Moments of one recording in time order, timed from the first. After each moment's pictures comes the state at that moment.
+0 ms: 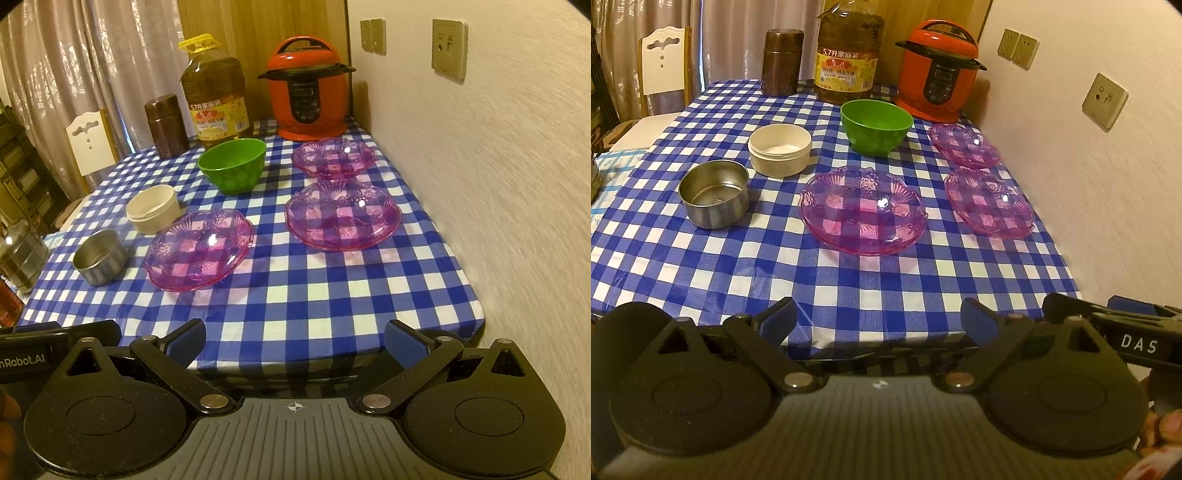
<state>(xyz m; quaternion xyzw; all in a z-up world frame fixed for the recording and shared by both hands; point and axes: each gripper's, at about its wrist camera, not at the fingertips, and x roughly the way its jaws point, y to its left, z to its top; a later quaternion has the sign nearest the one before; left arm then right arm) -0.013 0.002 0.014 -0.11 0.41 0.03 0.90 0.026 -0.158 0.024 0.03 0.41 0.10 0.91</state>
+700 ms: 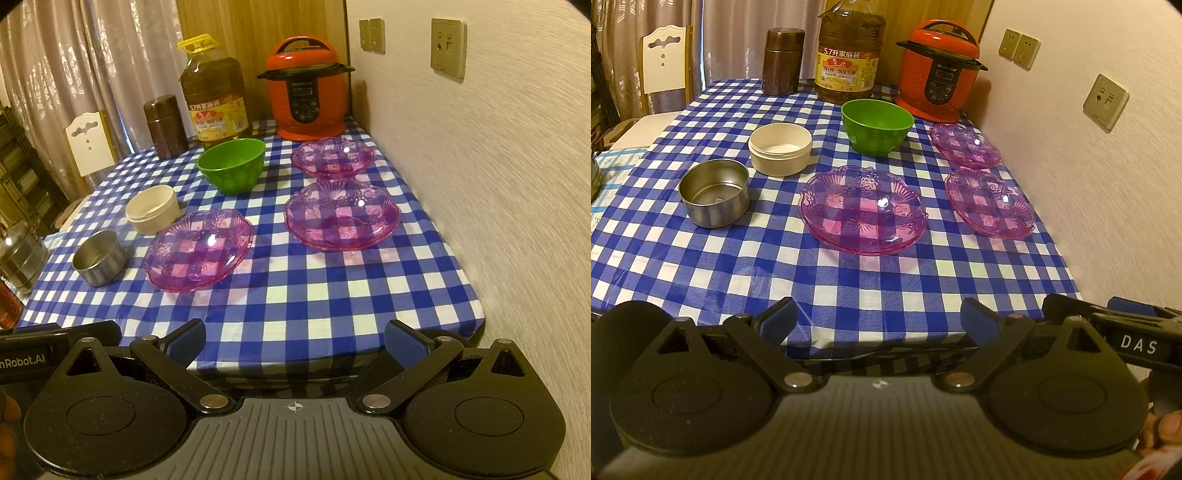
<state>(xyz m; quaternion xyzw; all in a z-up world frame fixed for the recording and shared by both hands) -0.015 0.002 0.010 -0.11 0.41 0.03 0.90 0.026 -0.159 0.023 0.03 0.41 0.10 0.91</state>
